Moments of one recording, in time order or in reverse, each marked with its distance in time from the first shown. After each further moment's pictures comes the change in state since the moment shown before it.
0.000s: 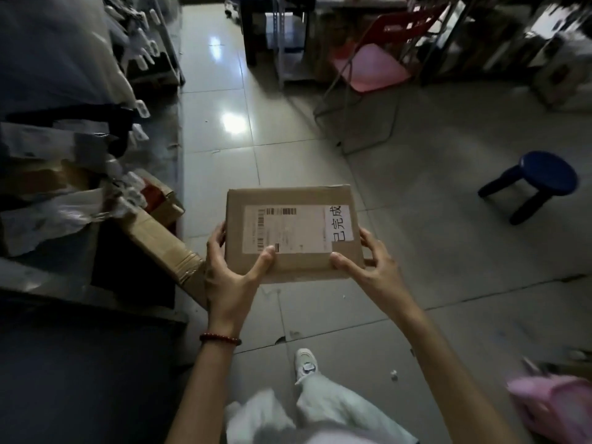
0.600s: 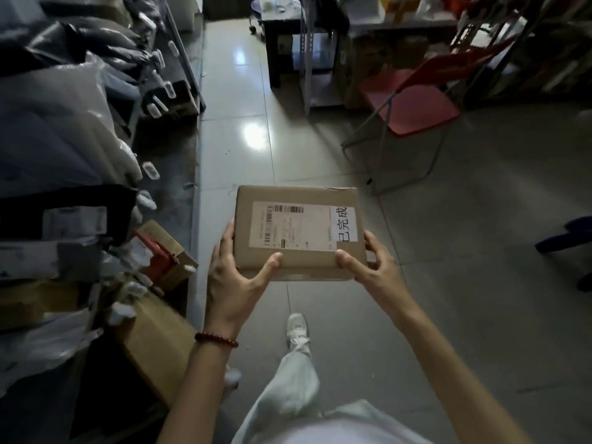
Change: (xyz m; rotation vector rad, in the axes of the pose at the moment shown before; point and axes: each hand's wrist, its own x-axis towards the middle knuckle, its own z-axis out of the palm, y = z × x) left_hand 0.303 0.050 0.055 0.315 0.003 0.091; right_hand 0.317 -0.080 0.017 0.118 -0.036 0.038
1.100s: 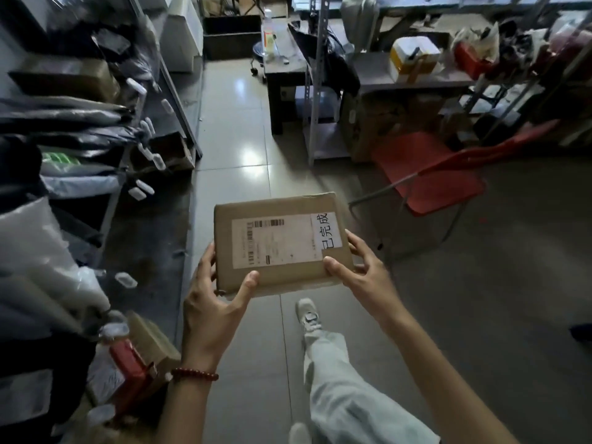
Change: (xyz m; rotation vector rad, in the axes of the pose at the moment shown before) left_hand 0.315 0.050 0.018 -0.079 0.070 -0.011; right_hand 0.318 -0.139 0.027 0.023 -0.043 -0.095
